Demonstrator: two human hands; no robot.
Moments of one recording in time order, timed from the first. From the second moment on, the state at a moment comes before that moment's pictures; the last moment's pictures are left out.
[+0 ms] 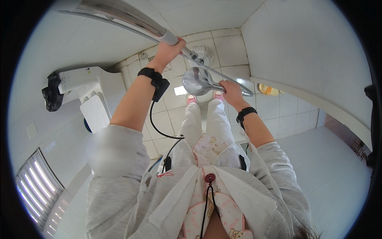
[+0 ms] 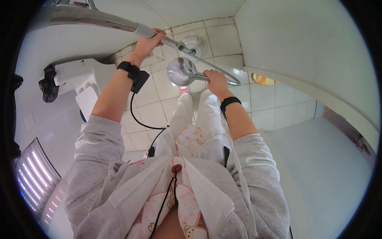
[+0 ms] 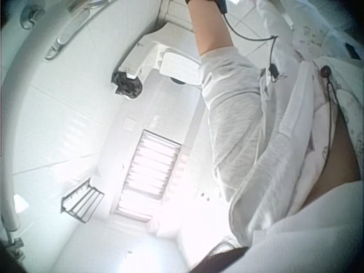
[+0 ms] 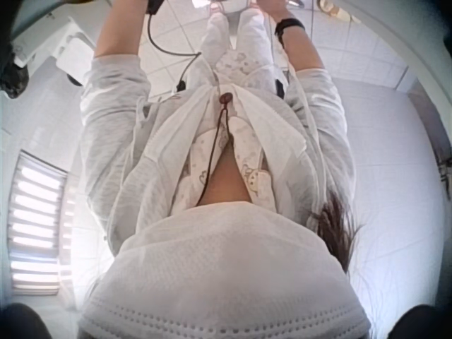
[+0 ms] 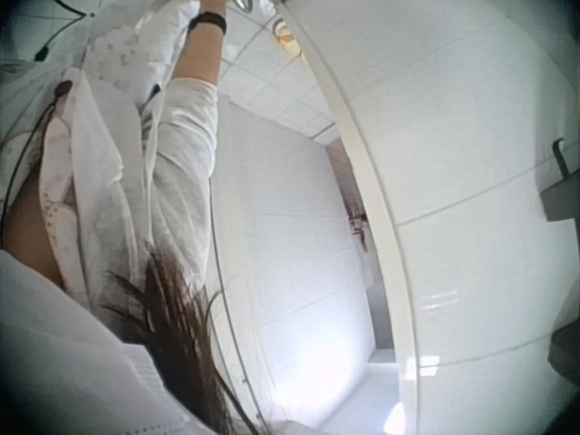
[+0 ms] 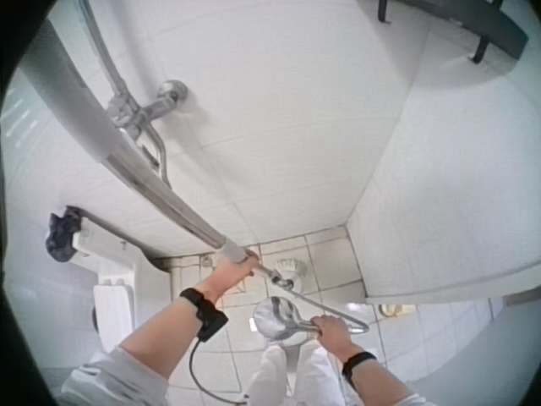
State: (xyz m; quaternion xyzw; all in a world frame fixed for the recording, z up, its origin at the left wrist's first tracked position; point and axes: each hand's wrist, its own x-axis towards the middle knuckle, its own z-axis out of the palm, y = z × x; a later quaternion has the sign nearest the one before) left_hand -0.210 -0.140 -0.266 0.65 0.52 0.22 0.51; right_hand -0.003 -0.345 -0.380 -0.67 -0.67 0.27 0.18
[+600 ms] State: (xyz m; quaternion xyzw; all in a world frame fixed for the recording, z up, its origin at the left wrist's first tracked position) left_hand -0.216 -0.151 -0.266 0.64 0.54 0.23 0.51; right_hand 0.010 -0.305 -0.401 -0.70 -0.61 0.27 0.25
